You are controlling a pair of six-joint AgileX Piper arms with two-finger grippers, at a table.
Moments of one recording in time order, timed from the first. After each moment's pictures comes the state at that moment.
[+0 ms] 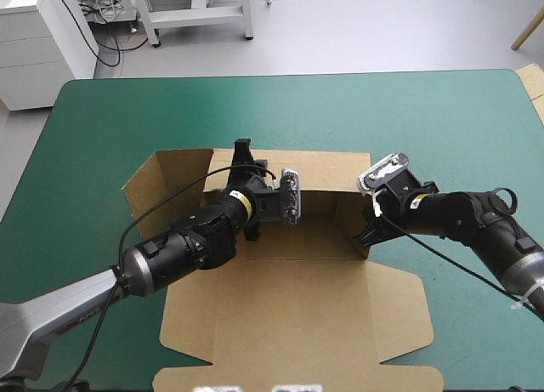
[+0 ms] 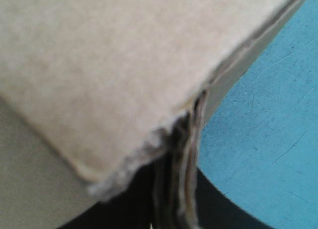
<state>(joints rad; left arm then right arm) -0.91 1.49 -1.10 0.94 0.54 0.14 0.32 1.24 -0.94 0.36 0.67 -0.60</state>
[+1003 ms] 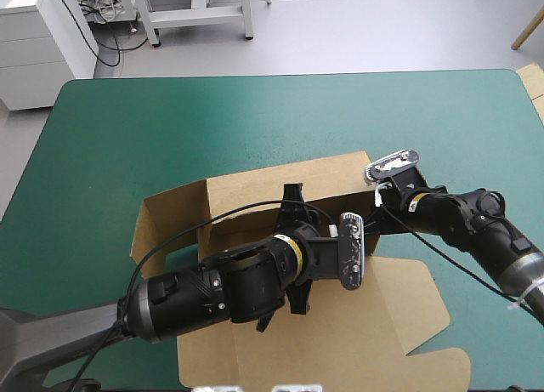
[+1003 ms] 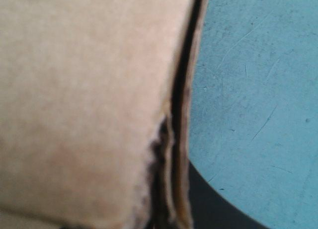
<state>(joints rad) -1.30 1.51 -1.45 0.55 1.02 0.25 0.34 1.24 -0.94 0.12 0.62 -0.24</state>
